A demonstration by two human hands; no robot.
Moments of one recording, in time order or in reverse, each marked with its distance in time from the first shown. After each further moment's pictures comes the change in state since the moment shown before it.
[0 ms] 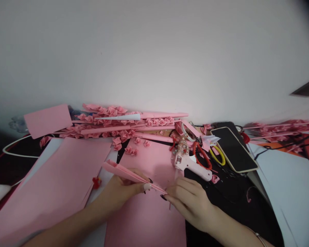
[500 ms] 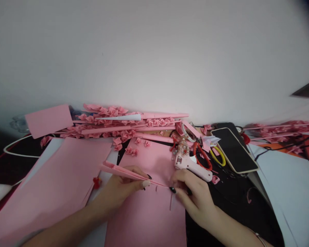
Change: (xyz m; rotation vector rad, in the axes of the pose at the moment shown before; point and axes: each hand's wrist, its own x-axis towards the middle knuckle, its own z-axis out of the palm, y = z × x) left_hand 0.003 -0.006 -0.004 0.013 0.056 0.048; right_hand 0.001 0.002 -0.005 0.132 0.144 0.197
